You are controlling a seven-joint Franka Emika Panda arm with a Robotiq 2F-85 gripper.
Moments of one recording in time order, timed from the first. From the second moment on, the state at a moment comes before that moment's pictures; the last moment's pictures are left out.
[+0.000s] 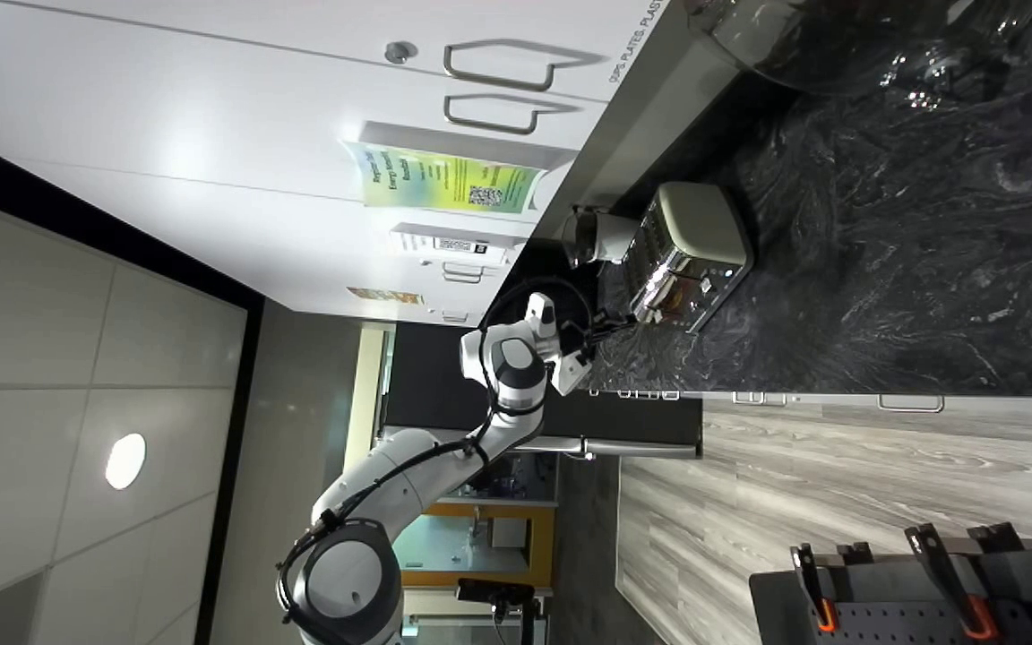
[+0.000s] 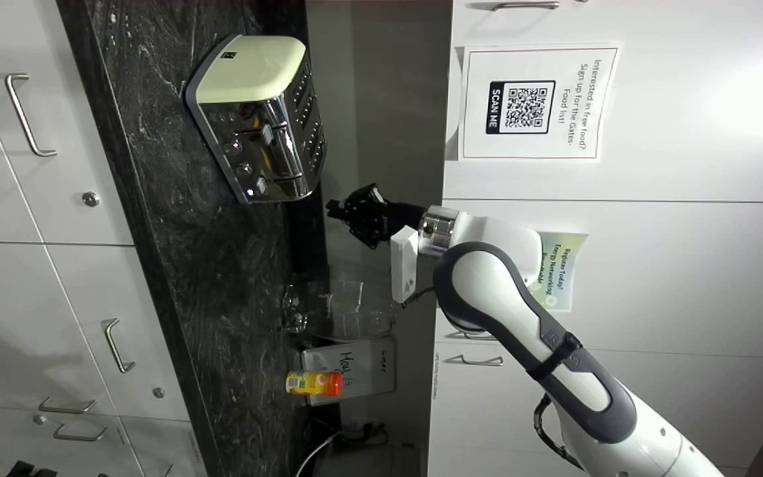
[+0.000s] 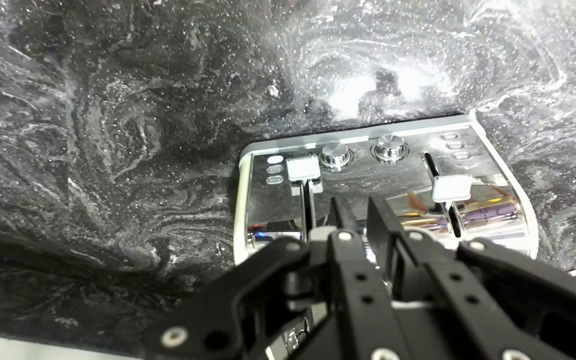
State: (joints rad) arm 0.29 0.22 -0.06 -2.10 -0.17 2.63 0.44
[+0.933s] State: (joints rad) arm 0.25 0.18 -0.01 -2.13 -0.18 2.59 0.44
